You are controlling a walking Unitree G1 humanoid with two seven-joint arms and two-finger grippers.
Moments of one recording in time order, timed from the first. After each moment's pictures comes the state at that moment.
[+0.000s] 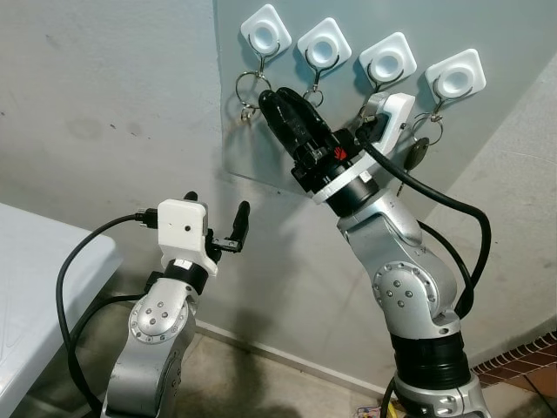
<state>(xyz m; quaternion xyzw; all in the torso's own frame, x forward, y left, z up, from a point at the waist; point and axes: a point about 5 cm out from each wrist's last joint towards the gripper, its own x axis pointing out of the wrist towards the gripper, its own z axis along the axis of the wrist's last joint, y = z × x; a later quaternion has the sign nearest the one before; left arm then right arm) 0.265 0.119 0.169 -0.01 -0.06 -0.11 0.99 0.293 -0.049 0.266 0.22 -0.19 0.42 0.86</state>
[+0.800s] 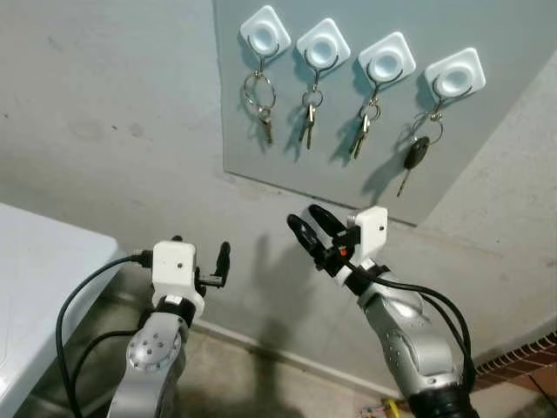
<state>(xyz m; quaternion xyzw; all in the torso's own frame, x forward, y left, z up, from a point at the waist) 0.254 0.151 0.079 0.00 0.05 -0.03 1.00 0.295 -0.105 0.104 0.08 -0.02 0.29 0.95</state>
